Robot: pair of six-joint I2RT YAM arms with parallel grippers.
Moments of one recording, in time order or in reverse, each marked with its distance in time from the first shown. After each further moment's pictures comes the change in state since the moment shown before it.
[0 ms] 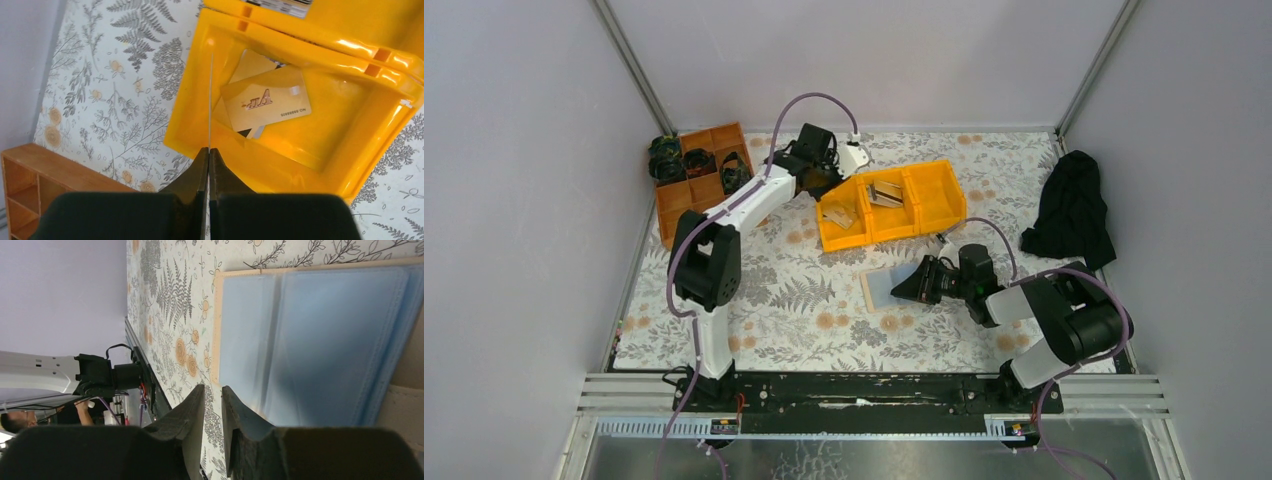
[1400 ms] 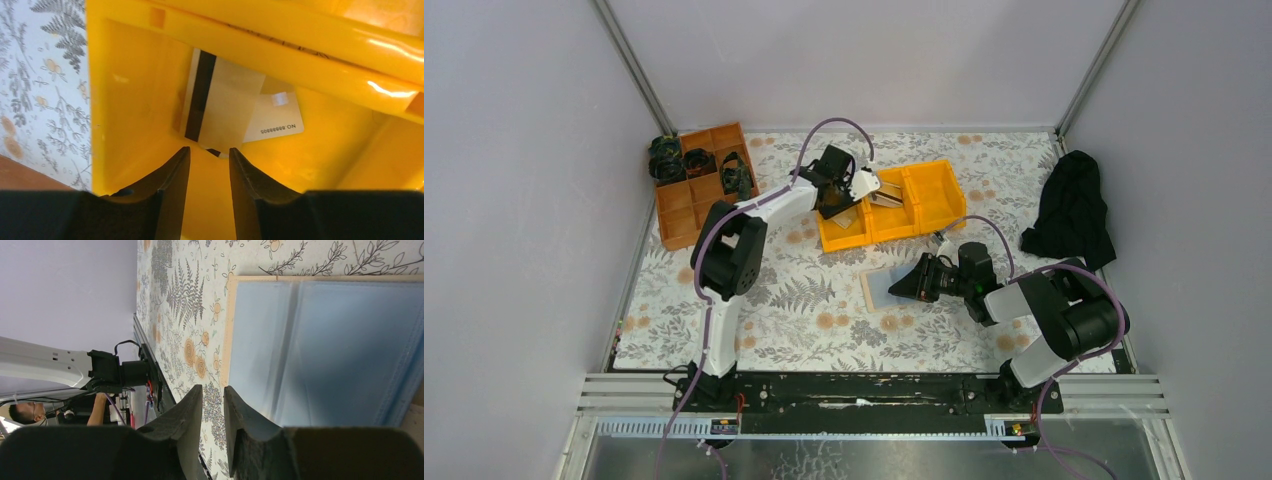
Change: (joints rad) left arm -0.067 0.163 -0.016 0.034 -0.119 0.064; right arm 0.000 0.045 0.016 0.059 -0.042 0.024
